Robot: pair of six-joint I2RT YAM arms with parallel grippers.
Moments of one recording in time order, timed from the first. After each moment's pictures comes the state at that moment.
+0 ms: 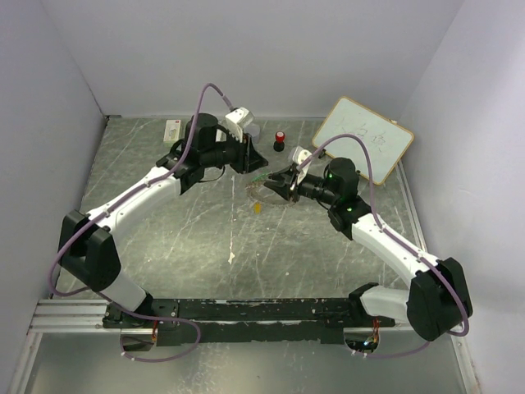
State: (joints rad) left arm -0.59 1.57 1.32 -0.05 0.55 -0.23; right arm 0.46 1.21 0.76 0.37 -0.69 -0.23
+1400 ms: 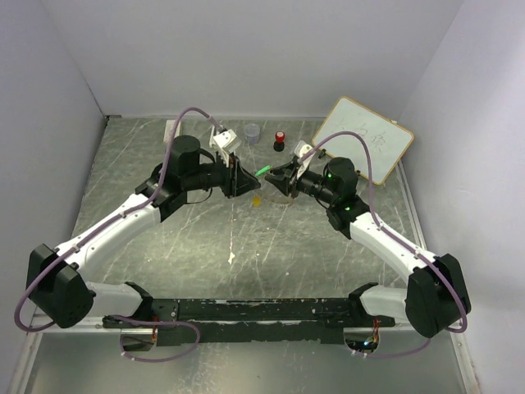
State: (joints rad) left arm -0.62 1.29 1.08 -0.02 0.60 -0.21; right arm 0.46 1.23 0.76 0.42 -0.59 -0.15
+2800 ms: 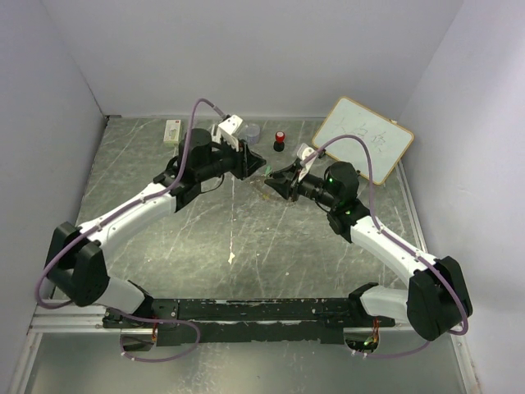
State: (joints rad) left arm -0.64 1.48 1.15 0.17 0.37 -0.21; right arm 0.47 1.21 0.71 0.47 -0.61 -0.09
